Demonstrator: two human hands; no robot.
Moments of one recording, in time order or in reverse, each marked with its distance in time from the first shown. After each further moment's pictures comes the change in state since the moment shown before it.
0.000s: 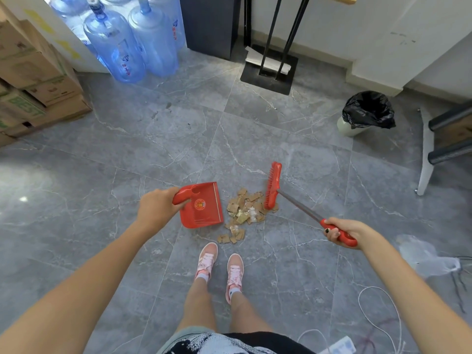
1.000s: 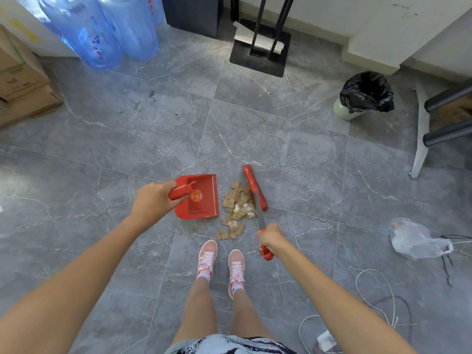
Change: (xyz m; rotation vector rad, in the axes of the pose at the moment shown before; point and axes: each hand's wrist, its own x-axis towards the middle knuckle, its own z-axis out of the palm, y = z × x) left_hand 0.081 -0.049 0.036 -0.124 -0.022 0.146; right_hand 0.061 0.043 0.201 -0.588 0.317 -0.158
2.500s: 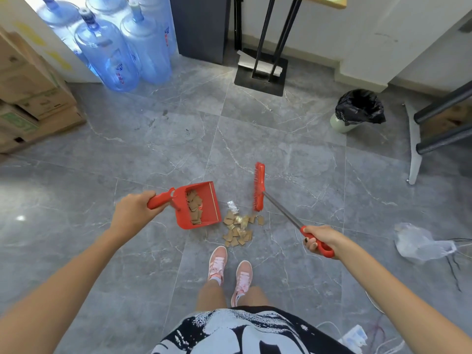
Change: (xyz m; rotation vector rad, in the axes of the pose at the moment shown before) left_hand -0.089 -0.052 -0.076 0.006 -0.016 -0.113; right_hand -0.079 0.058 -0.082 0.544 -0.194 0.009
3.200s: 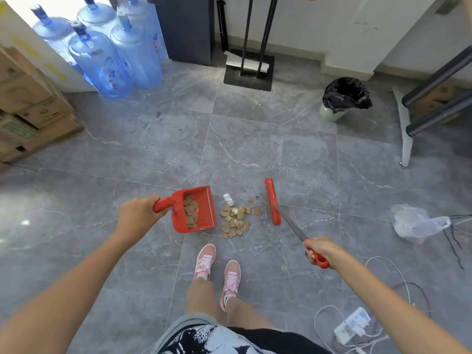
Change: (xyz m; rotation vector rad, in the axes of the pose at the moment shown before) left_hand -0.070 0.051 0.017 0.192 0.004 0.071; right_hand 0.014 0.117 -0.063 -0.099 0.131 -0.031
